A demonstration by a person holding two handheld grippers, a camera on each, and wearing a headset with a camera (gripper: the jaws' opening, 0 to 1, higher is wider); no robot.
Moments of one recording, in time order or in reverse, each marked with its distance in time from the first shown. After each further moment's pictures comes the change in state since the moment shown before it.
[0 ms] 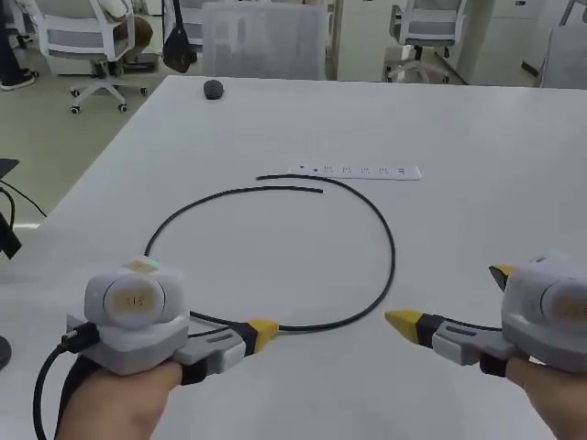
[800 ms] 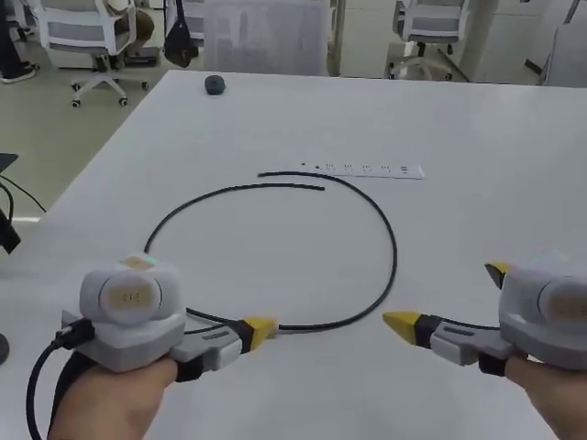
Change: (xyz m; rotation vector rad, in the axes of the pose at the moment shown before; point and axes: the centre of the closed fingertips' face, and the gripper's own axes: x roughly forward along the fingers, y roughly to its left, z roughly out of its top) left arm 0.001 0.007 -0.001 0.004 0.003 0.005; right arm 0.007 0.006 0.000 -0.033 0.018 0.030
